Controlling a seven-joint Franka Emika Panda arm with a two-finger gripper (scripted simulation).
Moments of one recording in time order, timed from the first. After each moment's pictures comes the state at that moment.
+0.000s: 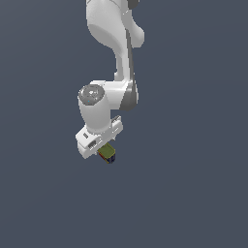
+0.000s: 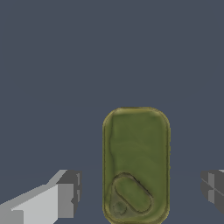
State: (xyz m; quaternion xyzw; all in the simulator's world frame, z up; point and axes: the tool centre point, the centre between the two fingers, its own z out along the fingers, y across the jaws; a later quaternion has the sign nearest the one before) arm 0.030 -0.087 0.109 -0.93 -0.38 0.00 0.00
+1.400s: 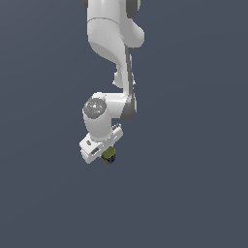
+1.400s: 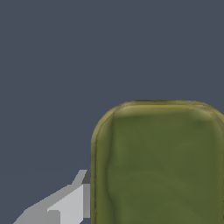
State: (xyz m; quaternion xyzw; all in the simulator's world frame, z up) arm 0.030 -0.087 0.059 -0.92 -0.38 0.00 0.00
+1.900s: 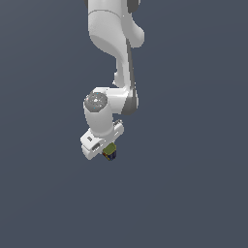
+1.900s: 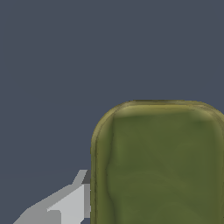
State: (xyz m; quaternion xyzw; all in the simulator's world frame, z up) arm 0.019 -0.082 0.075 -0.92 -0.38 0.00 0.00
